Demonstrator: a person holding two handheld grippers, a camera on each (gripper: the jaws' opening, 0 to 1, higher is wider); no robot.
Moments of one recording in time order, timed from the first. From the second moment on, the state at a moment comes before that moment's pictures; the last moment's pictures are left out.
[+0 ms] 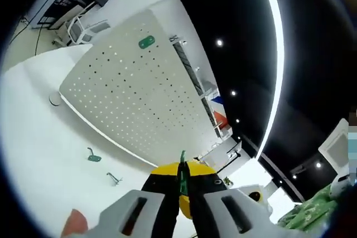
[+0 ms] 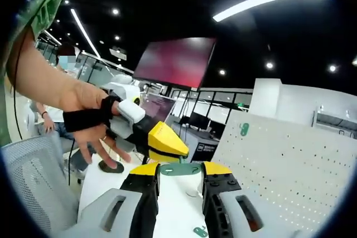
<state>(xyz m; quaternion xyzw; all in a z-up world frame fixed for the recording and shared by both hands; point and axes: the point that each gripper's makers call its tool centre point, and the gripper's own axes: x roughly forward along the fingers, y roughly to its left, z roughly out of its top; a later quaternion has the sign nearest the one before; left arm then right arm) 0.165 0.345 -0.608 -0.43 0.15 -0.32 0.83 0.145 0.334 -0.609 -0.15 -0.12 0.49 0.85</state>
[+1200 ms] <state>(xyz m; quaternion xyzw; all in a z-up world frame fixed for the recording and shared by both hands) 0.125 0.331 -0.607 -0.16 0.23 -0.42 0.87 0.107 0.333 -0.613 -0.37 -0.20 0.55 0.72</state>
